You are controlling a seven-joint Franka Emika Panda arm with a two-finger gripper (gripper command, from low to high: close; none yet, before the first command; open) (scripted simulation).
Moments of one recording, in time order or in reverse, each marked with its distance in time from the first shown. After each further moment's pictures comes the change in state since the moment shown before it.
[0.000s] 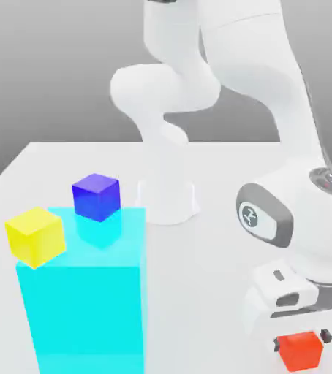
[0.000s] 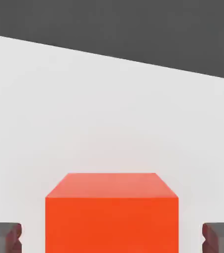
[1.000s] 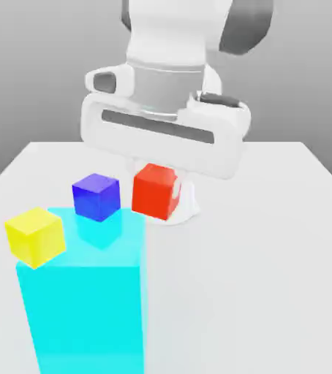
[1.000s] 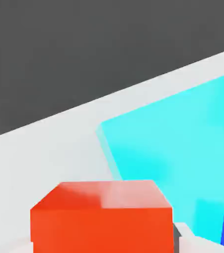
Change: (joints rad) arm -0.325 -0.865 -0.153 -0.115 0.279 -0.705 -0.082
